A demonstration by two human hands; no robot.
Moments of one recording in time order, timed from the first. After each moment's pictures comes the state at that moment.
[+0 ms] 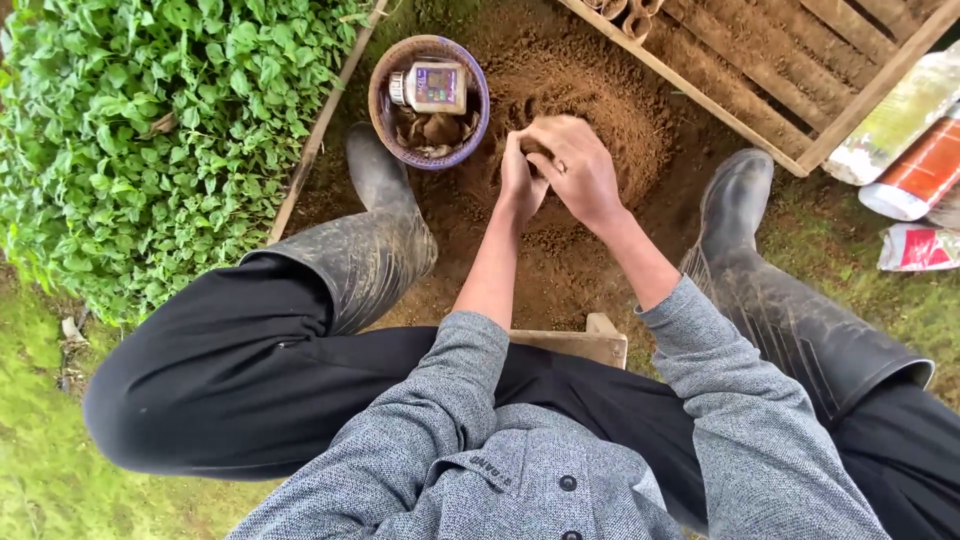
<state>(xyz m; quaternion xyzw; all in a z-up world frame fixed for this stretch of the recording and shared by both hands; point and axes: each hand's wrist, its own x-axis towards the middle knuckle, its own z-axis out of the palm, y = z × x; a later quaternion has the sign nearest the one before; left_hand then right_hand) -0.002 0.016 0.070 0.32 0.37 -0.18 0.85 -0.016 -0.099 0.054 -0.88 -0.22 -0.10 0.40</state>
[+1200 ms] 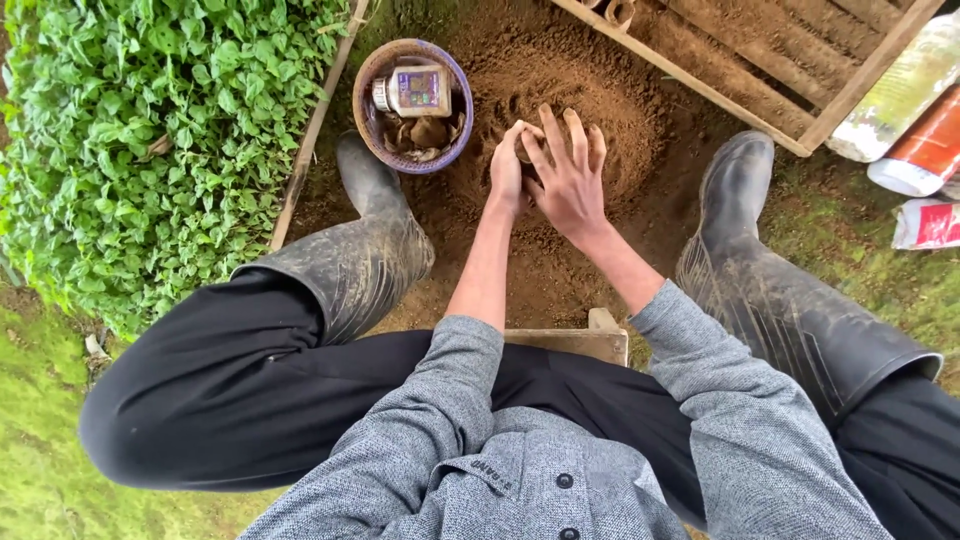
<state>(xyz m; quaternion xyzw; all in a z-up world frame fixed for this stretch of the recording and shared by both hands) -0.014 0.010 -0.012 0.50 0.28 -0.17 0.80 -0.049 -0.099 0.013 -0.97 -0.17 -0.13 0.11</state>
